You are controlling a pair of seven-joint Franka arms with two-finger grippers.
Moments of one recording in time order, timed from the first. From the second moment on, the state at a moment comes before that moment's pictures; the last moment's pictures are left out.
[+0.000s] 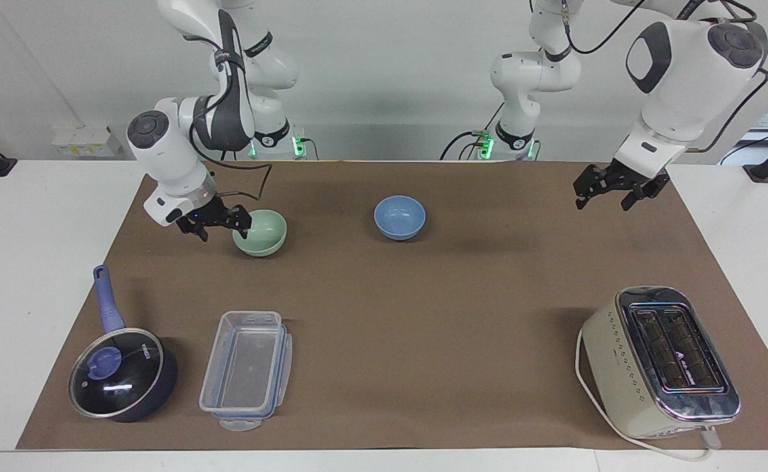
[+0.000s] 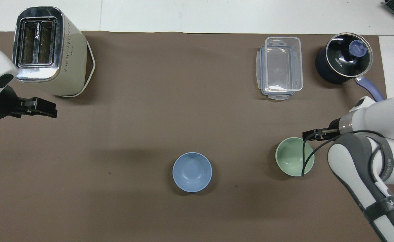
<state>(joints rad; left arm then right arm) -0.06 0.00 0.00 -1.70 -0.04 1.67 0.02 -0.16 0.00 0.12 -2.22 0.09 2.16 -0.16</state>
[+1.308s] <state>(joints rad) -0.05 -0.05 -0.01 -1.70 -0.04 1.61 0.03 -0.18 0.01 0.12 -2.37 0.20 2.27 -0.34</state>
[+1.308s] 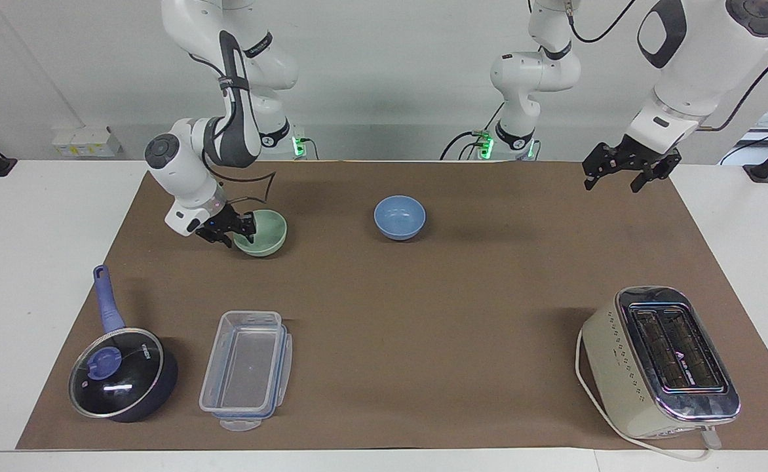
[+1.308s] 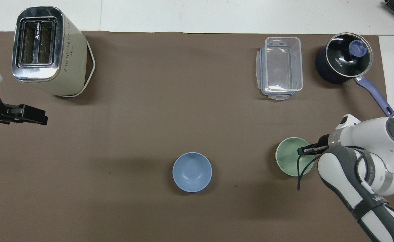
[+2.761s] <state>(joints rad) -0.05 -0.05 -0.01 -1.70 -0.04 1.61 0.03 0.34 -0.10 0.15 -2.26 0.22 2.13 0.27</state>
